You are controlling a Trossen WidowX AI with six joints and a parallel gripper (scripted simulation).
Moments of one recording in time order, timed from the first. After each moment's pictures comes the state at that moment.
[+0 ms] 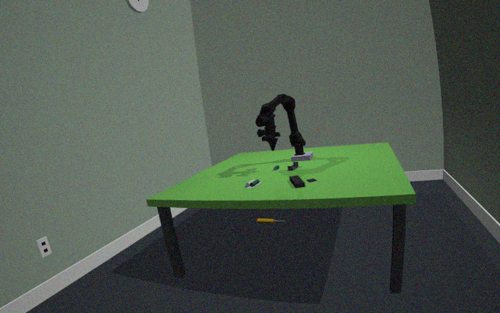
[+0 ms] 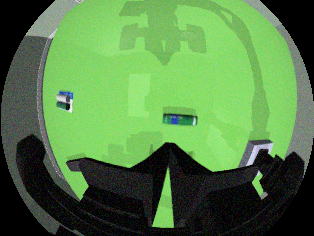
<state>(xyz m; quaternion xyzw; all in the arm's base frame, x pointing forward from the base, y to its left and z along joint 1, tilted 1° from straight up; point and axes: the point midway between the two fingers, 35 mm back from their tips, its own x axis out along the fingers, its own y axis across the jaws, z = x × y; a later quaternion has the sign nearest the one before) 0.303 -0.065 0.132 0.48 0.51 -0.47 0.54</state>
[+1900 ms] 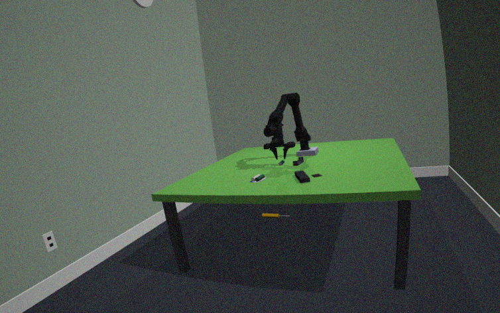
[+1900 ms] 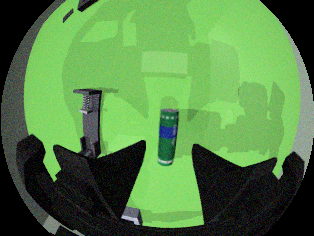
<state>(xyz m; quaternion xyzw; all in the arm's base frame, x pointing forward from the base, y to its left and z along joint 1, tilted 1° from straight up) 0.287 -0.069 0.042 -0.04 0.69 0.02 0.72</state>
